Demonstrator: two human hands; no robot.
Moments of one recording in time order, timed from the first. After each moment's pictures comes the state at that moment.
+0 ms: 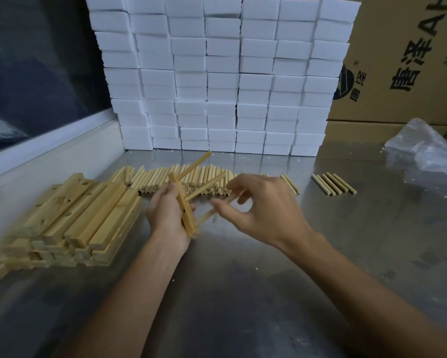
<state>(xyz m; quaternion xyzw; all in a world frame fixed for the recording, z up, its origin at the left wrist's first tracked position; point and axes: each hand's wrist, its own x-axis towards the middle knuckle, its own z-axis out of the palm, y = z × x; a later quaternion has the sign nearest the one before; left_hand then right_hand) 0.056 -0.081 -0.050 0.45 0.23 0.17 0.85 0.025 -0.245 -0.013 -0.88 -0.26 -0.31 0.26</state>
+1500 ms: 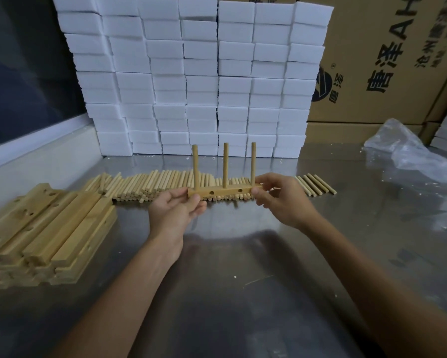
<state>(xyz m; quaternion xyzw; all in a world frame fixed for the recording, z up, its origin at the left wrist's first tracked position) 0.066 -0.111 -0.056 0.54 0.10 0.12 0.83 0.086 -0.328 -0.036 -0.89 -0.12 -0.15 0.42</state>
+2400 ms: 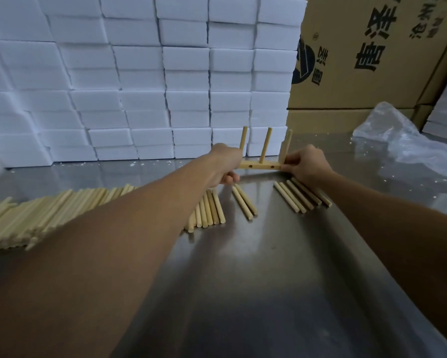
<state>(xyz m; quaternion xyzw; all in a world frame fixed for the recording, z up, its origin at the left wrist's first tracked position) 0.279 -0.275 -0.020 0.84 0.00 -0.10 0.53 0.283 -0.490 -0.056 -0.94 0.06 -0.16 0.29</state>
